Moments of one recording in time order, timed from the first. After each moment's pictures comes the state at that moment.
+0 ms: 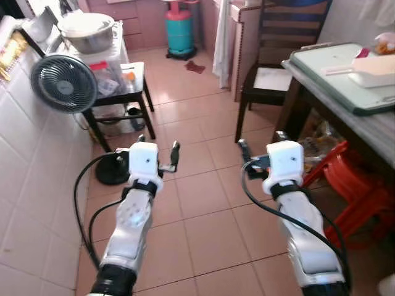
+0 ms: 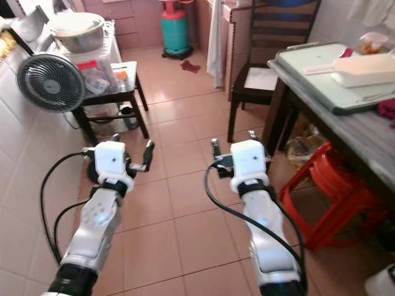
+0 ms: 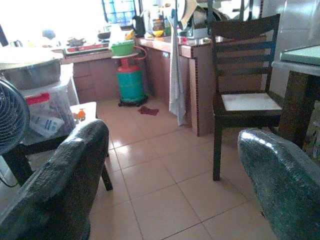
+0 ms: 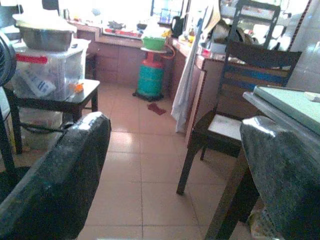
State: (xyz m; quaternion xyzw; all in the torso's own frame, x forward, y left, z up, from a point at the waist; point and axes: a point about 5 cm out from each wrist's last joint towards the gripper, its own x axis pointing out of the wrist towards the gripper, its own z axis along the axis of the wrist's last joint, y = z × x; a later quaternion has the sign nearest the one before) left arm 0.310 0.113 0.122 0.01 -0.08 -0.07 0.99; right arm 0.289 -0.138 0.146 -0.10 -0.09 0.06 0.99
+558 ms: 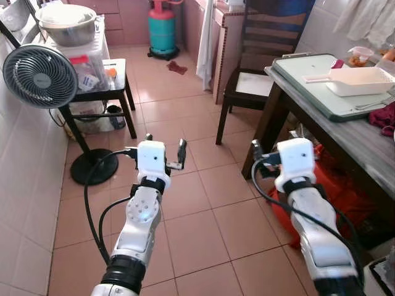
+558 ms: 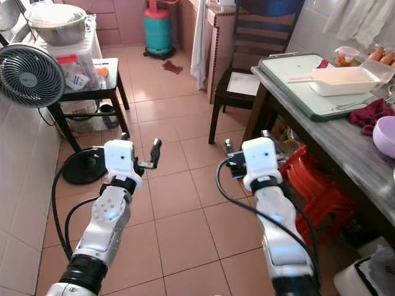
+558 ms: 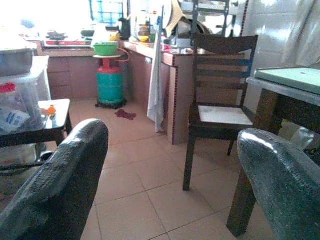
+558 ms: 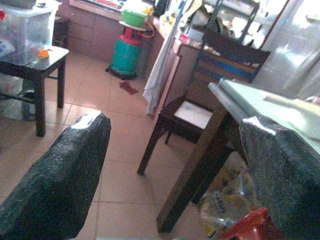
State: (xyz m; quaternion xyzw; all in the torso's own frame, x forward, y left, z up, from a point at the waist) left arm 0.317 0.099 0.118 -0.01 -0.08 -0.07 0.99; right arm 0.303 -0.157 0.144 -0.14 -0.06 0.06 0.99
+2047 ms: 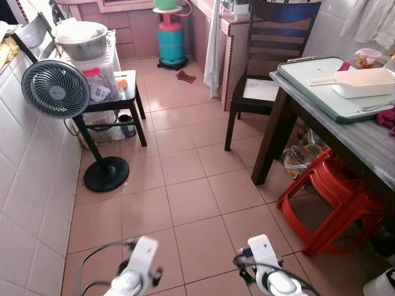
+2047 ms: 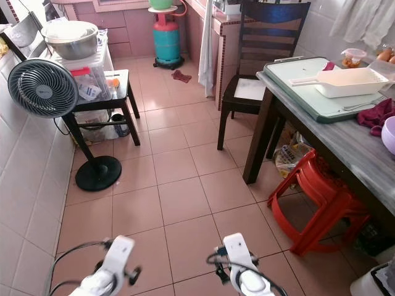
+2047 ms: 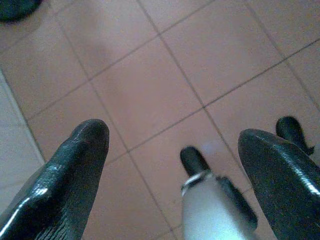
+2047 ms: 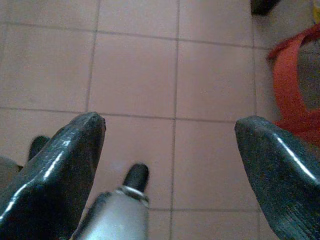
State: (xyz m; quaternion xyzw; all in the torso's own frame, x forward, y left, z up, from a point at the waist) left arm 0.197 0.161 -0.080 0.13 0.45 -0.09 0.88; right arm 0.206 -0.159 -0.071 -0.11 0.39 0.10 0.91
